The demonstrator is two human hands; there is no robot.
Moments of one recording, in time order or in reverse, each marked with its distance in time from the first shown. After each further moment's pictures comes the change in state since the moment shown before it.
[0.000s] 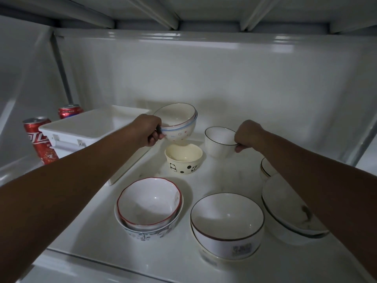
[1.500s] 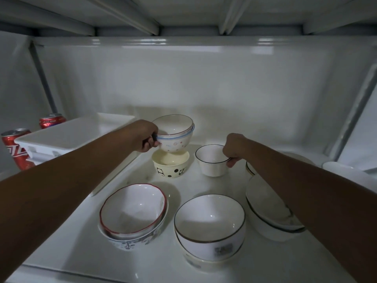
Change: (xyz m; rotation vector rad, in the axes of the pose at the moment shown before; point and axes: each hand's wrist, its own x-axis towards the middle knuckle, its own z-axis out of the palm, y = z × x) left_hand -0.004 0.014 0.025 0.233 -0.105 -0.136; right_hand -0.022 0.013 0.010 -0.212 -0.176 0.081
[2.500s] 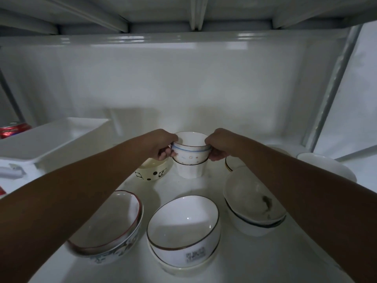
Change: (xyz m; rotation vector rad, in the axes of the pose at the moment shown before) left_hand 0.024 0.019 0.091 0.169 -0.220 0.046; right_hand 0.007 0.025 -0.014 0.426 -0.004 -0.061
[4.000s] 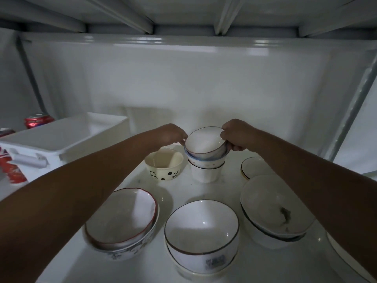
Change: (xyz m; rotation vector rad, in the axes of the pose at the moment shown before) left_hand -0.001 -0.008 -0.033 0.218 0.102 0.391; right_hand -0.003 -0.026 -0.016 -0.276 0.073 -0.216
